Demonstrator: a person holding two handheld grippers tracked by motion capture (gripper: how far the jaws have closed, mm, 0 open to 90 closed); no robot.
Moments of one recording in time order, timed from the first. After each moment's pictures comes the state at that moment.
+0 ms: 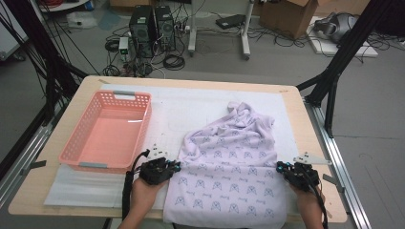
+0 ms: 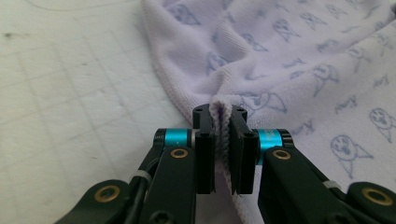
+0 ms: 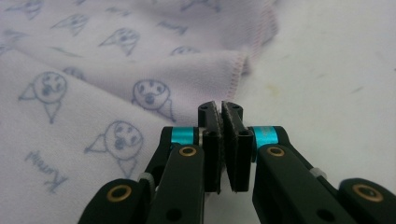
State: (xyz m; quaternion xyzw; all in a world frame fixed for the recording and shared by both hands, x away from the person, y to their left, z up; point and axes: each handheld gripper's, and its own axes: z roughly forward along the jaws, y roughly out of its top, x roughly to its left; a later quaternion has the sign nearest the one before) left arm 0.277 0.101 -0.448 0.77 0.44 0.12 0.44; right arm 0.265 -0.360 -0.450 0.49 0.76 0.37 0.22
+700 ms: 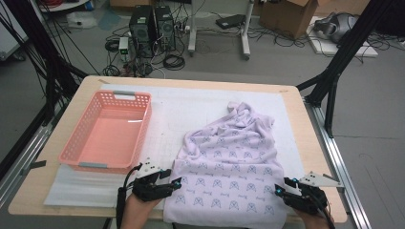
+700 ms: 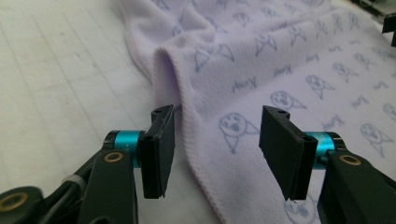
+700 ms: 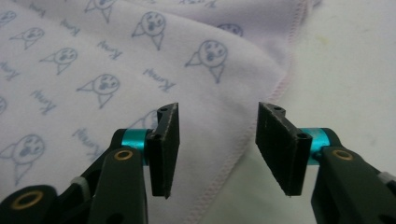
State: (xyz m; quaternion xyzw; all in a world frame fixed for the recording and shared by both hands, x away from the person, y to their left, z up) left arm 0.231 0.108 -0.454 0.77 0.42 0.10 0.47; right arm 0.202 -0.358 -0.445 0.46 0.78 0.39 0.18
